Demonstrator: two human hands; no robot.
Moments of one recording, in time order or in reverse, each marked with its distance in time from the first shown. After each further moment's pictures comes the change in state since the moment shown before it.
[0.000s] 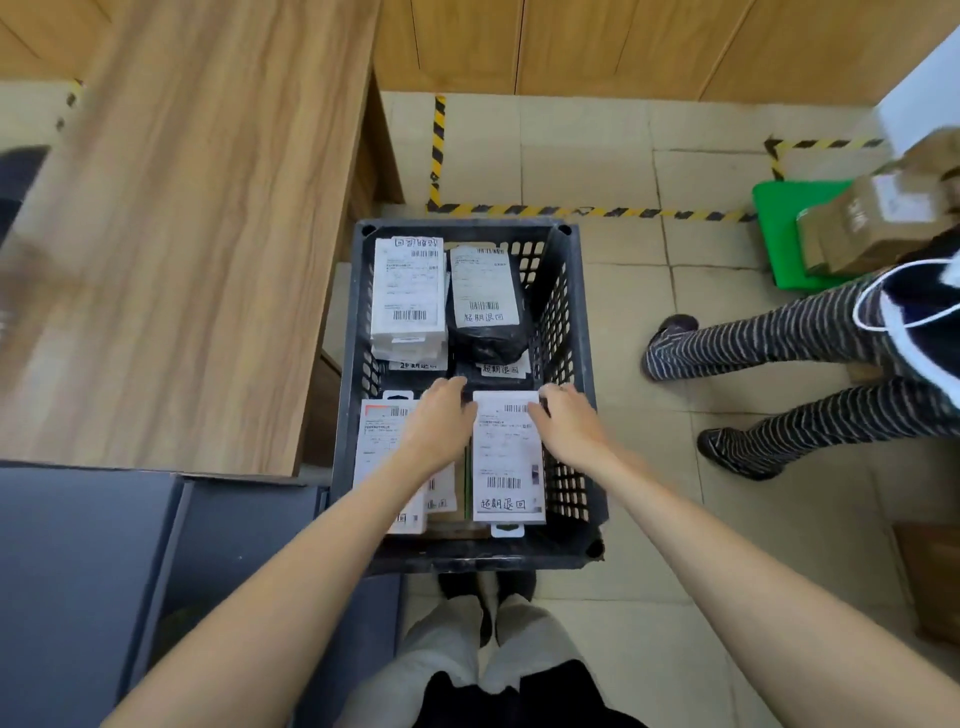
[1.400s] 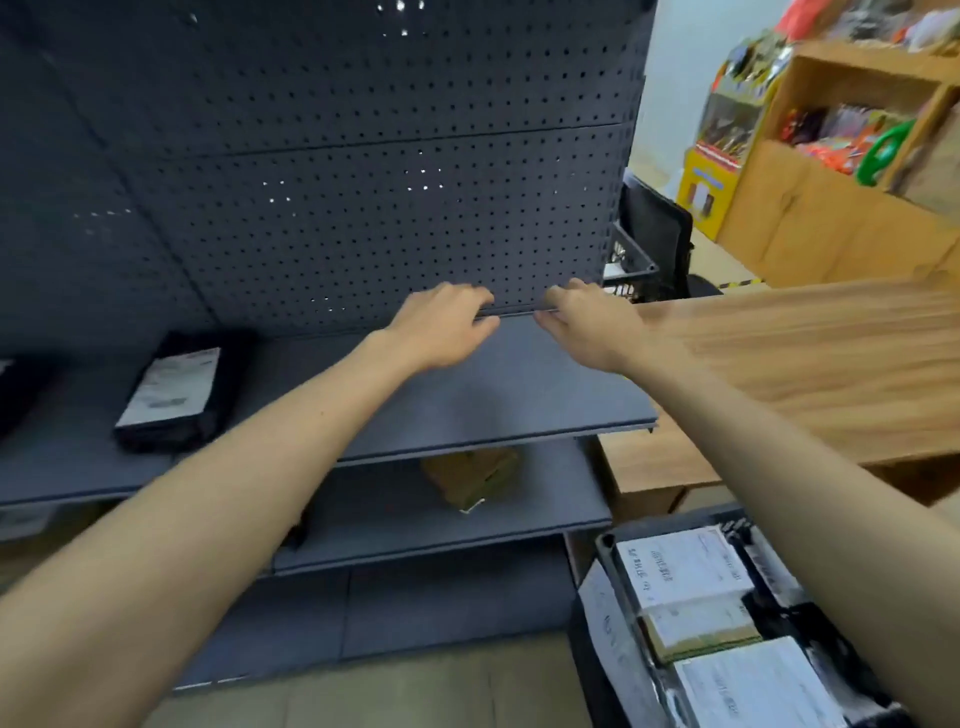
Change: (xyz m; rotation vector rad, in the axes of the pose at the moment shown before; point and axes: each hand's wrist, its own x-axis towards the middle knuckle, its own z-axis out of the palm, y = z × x) left_hand -0.456 -0.035 -0.162 0.279 0.845 -0.874; right_hand -0.237 -0.381 -0.002 -0.543 -0.105 -1.701
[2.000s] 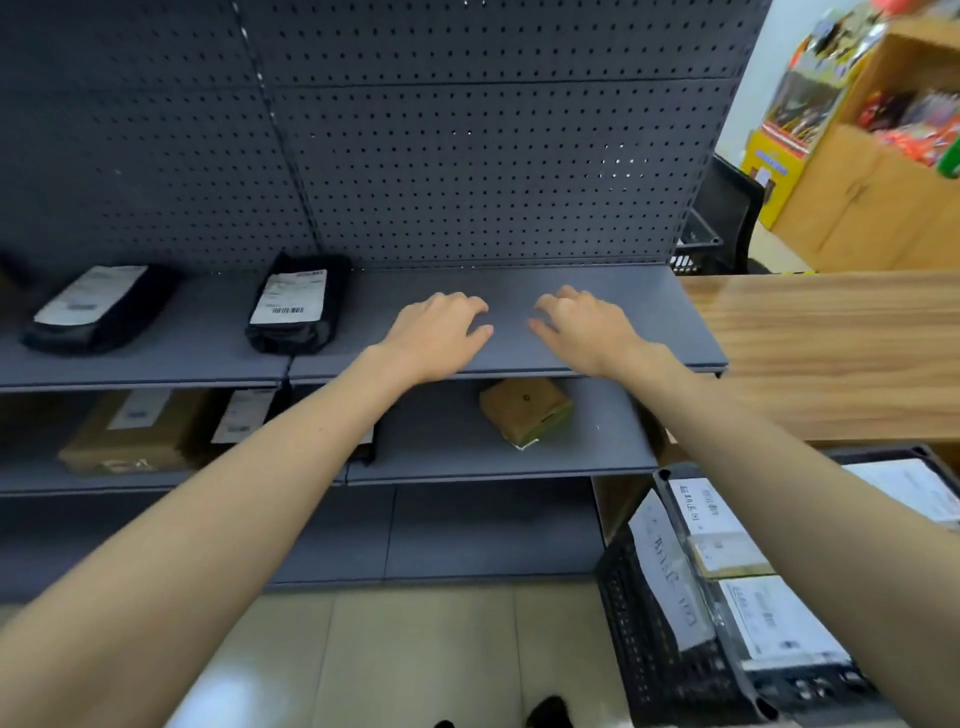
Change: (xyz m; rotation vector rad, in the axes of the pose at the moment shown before) left_hand -0.161 -0.073 0.020 -0.038 -0.039 -0.130; right_hand -0.065 -0.143 0.043 -0.031 -0.088 -0.106
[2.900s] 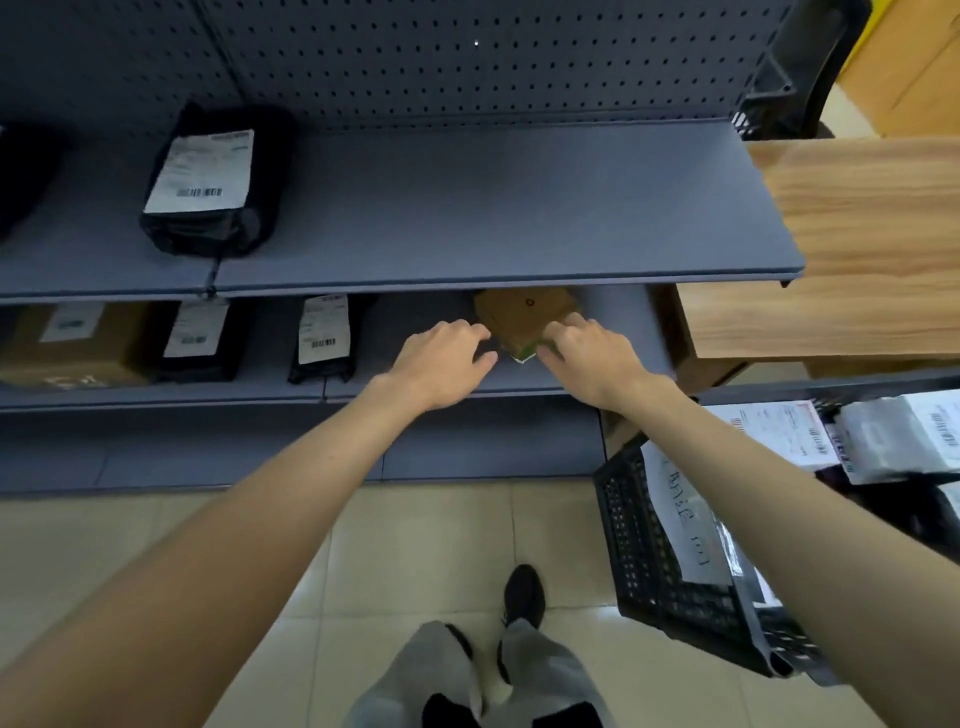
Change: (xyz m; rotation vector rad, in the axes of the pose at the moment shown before) left_hand 0.009 0.000 0.158 -0.165 -0.308 -0.119; right_hand -0.016 0.037 0.166 0.109 -0.266 0.073
